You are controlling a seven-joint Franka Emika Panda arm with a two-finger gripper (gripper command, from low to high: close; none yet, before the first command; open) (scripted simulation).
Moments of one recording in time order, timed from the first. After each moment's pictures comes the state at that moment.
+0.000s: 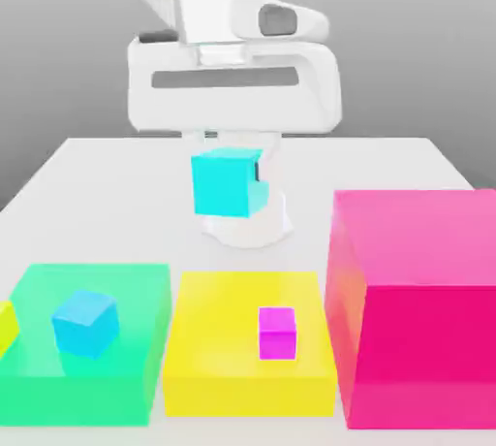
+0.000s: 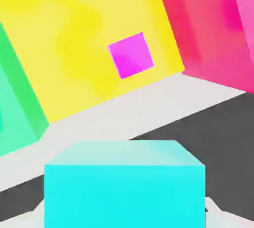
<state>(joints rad) 1.11 -0.82 -0.99 -2.49 -0.80 2.06 -1.27</state>
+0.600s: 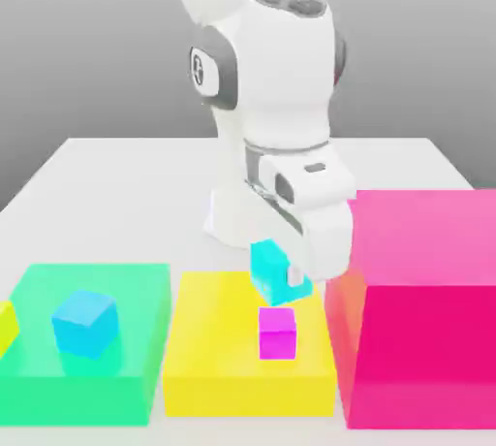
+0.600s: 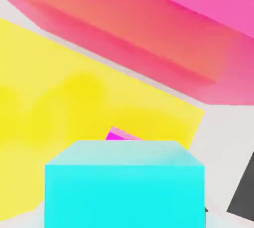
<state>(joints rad) 1.32 -0.37 -1.31 -2.66 -0.58 2.47 -0.69</state>
